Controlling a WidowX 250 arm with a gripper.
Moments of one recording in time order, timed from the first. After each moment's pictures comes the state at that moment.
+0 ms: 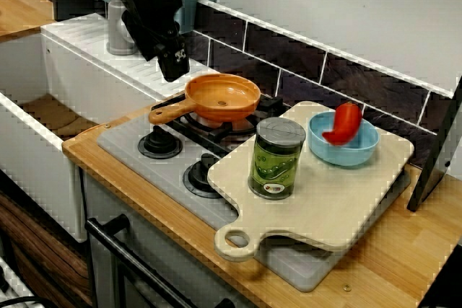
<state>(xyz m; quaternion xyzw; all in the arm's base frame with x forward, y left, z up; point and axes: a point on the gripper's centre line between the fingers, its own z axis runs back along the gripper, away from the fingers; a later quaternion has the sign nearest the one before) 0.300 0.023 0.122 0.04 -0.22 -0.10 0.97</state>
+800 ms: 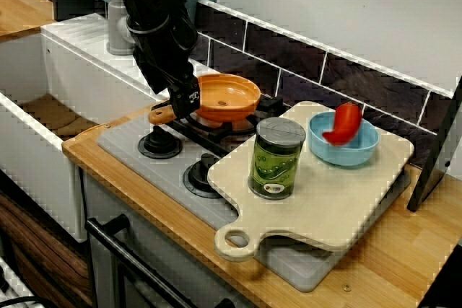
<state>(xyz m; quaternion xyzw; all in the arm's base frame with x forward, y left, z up) 0.297 0.005 0.092 0.06 -0.21 -0.08 0.97</state>
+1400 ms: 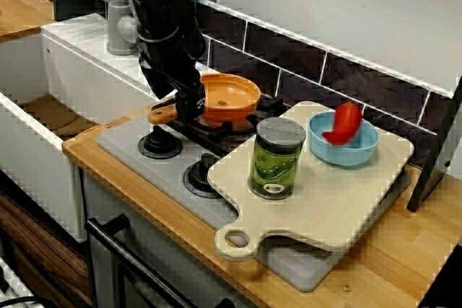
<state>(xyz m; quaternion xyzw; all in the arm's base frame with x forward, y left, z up) 0.304 0.006 0.083 0.07 -0.20 -0.07 0.98</state>
